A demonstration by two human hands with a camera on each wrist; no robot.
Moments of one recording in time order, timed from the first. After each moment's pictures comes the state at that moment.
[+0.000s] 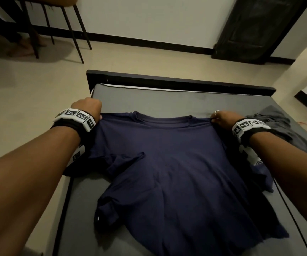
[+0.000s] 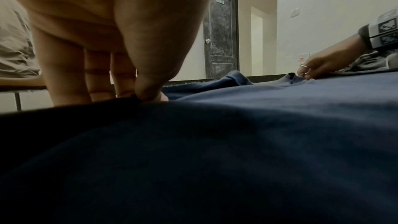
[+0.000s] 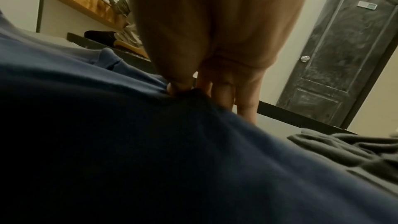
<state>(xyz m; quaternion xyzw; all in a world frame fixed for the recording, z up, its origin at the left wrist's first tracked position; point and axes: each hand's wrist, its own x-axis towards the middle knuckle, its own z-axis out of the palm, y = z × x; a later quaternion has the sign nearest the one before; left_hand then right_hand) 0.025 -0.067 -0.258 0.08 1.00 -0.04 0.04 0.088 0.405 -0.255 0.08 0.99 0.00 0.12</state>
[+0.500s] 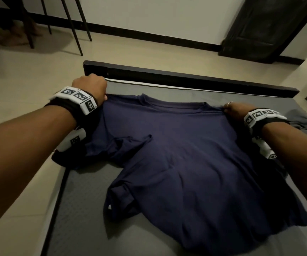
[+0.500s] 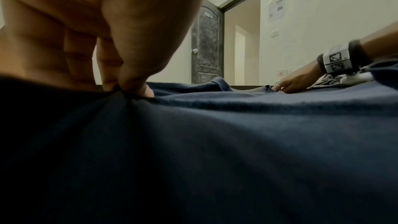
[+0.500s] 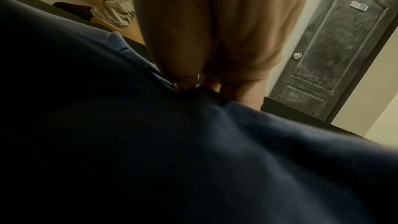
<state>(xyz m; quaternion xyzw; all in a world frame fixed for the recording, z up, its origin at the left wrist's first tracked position) -0.053 -0.056 -0.265 0.09 1.00 -0.01 -0.03 0.009 0.417 -0.271 0.12 0.98 0.03 0.13</state>
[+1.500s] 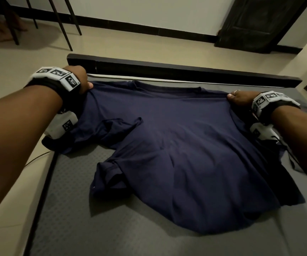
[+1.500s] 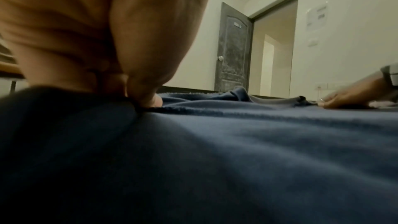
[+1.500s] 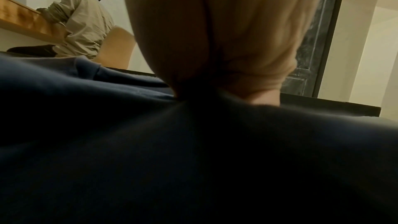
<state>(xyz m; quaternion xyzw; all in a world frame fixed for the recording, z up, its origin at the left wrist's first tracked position) -0.123 -0.070 -0.284 0.05 1.00 0.04 0.06 -0.024 0.448 -0.276 0.18 0.97 -0.06 0.14</state>
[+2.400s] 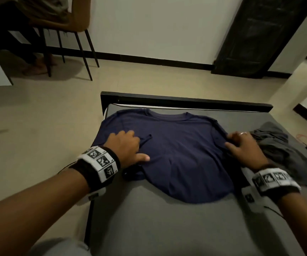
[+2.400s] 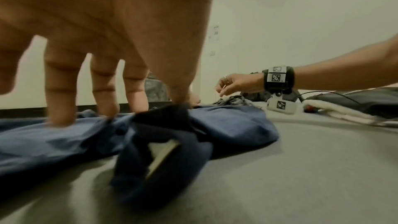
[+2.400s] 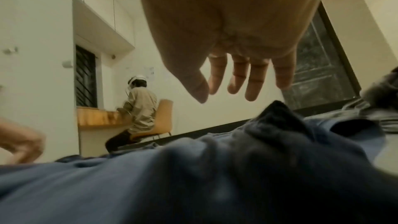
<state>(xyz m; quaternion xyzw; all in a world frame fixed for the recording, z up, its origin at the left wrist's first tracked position) 0.129 -0.036 -0.212 0.26 0.96 -0.02 0.08 0.193 0.368 -0.226 0.11 0.96 -0.21 -0.14</state>
